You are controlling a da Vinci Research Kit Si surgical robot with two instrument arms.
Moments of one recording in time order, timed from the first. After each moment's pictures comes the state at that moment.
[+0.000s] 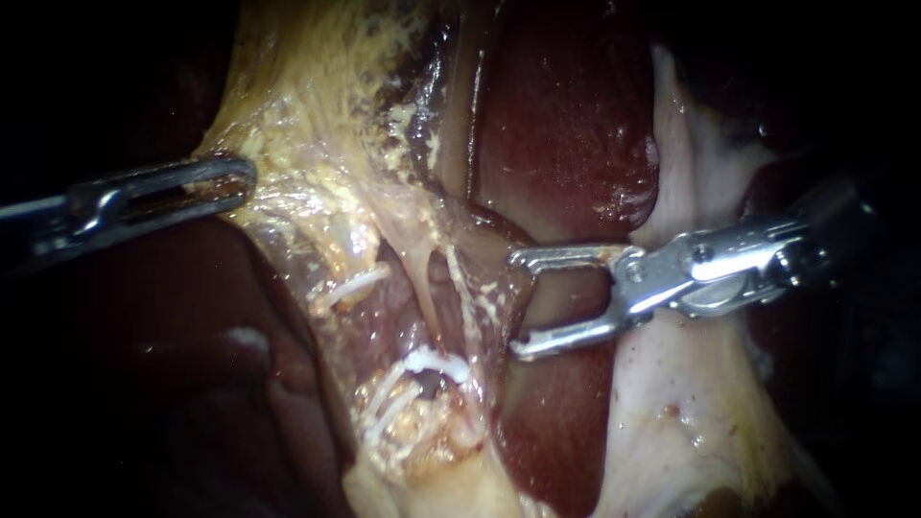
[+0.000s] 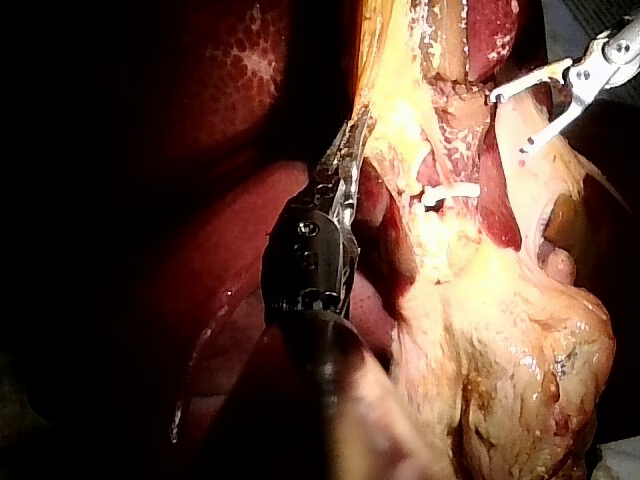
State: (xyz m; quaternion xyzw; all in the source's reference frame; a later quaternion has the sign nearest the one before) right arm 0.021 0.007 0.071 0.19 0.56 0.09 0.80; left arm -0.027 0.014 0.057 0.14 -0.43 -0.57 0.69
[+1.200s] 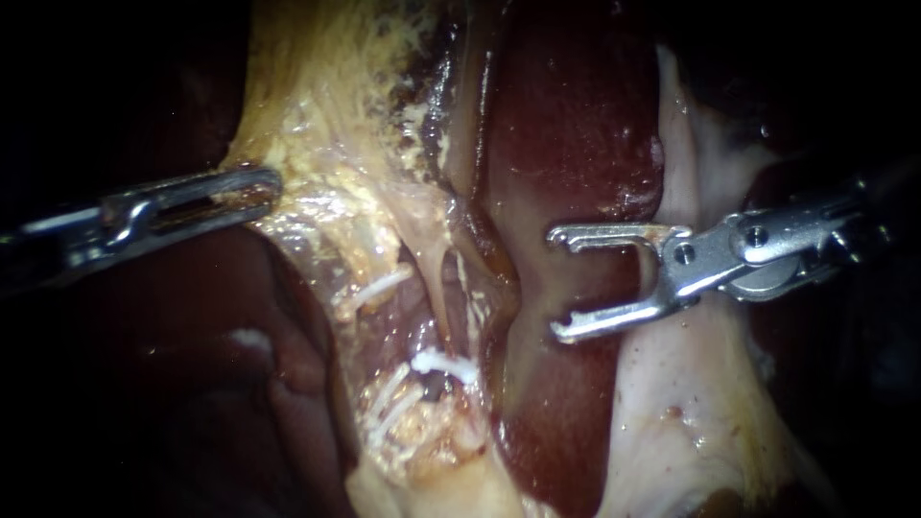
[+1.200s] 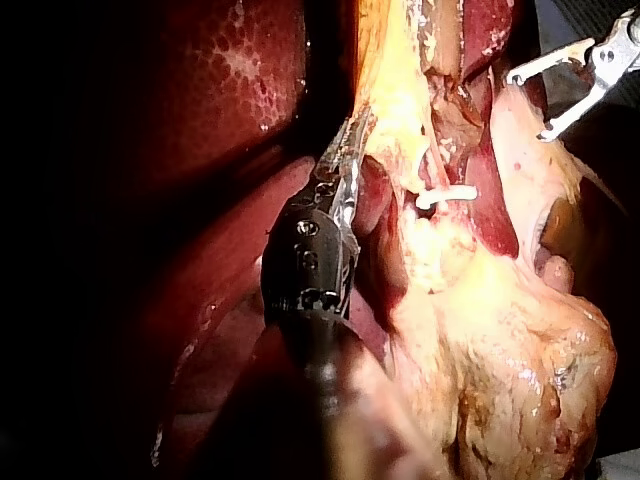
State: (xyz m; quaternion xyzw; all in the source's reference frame) right arm 0.019 0.008 0.068 0.19 0.57 0.09 0.80; left arm -0.032 0.012 0.062 0.16 -0.42 -0.57 0.69
